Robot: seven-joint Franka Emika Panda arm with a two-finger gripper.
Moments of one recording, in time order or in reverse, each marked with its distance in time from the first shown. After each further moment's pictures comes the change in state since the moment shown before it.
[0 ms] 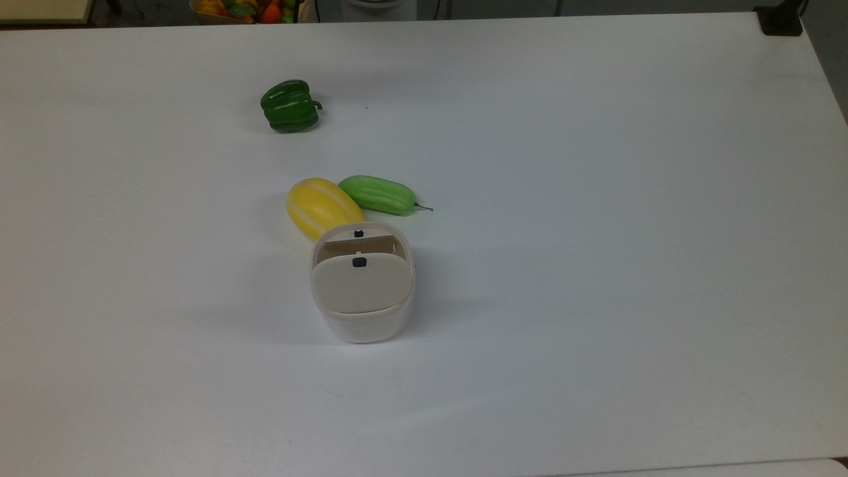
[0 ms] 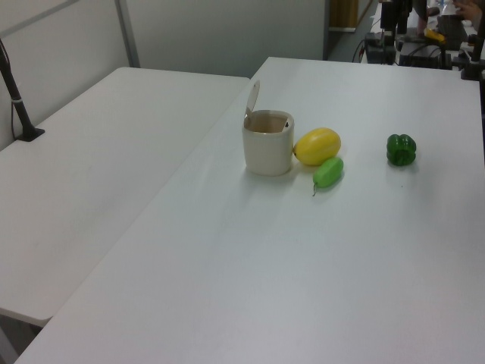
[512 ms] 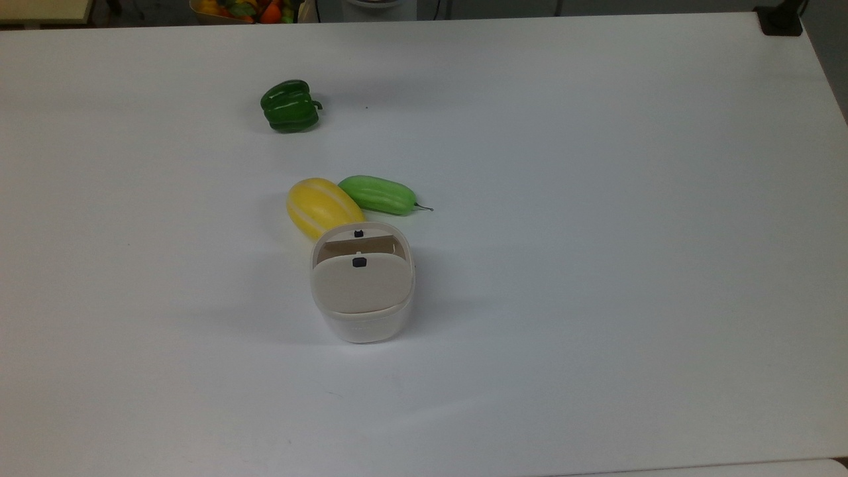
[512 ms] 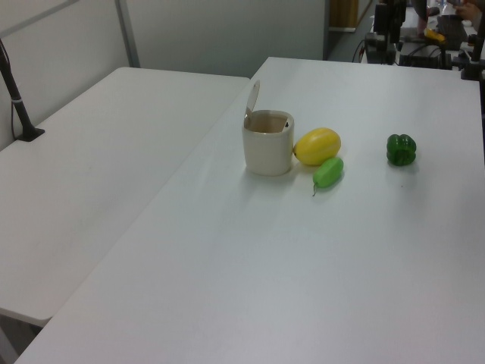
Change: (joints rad) arm 0.005 0.030 -0.005 0.006 0.116 0.008 0.000
